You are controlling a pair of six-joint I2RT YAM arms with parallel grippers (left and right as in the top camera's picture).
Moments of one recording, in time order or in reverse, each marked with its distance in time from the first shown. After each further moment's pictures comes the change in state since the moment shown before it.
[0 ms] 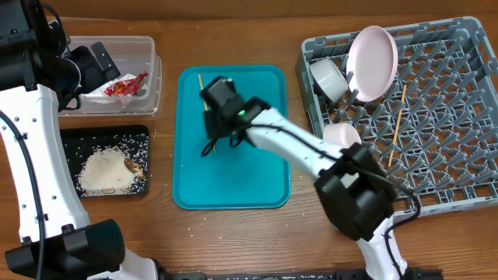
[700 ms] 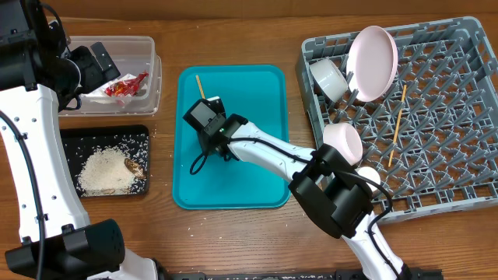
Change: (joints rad) left arm 0.000 0.000 0.000 0.000 0.000 0.000; right arm 0.070 0.113 0.018 -0.024 0.112 -0.014
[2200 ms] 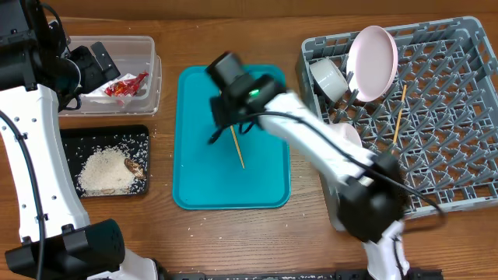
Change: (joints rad) left arm 0.000 0.000 0.000 0.000 0.000 0.000; right arm -0.109 -0.131 0.150 -0.261 -0.164 -0.102
